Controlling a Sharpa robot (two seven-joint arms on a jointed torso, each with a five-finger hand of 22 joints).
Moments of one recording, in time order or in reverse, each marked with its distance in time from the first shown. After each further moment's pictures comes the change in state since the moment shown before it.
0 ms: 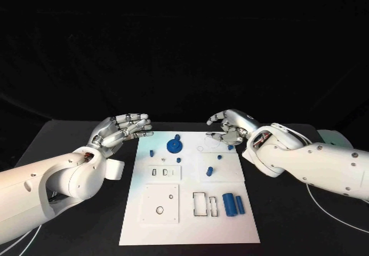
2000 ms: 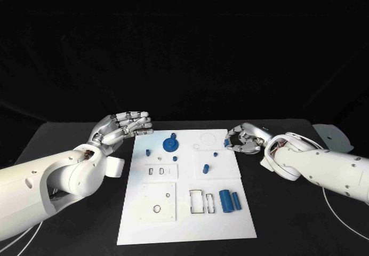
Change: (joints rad) left arm -0.001 0.004 0.000 -0.010 0.000 0.013 -0.004; left_hand 0.000 0.000 0.000 0.000 0.000 -0.007 0.000 0.000 0.000 0.000 0.000 0.000 0.000 0.000 0.000 -0.004 0.000 0.000 0.000 0.000 0.000 -0.001; right arm -0.094 -0.008 -0.005 -0.245 0.123 0.144 0.196; right_hand 0.053 -0.017 0.015 -0.053 0.004 0.045 -0.004 0.004 0.017 0.000 -0.007 -0.013 0.000 0.000 0.000 0.000 -0.001 0.000 0.000 -0.008 0.000 0.000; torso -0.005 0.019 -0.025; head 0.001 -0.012
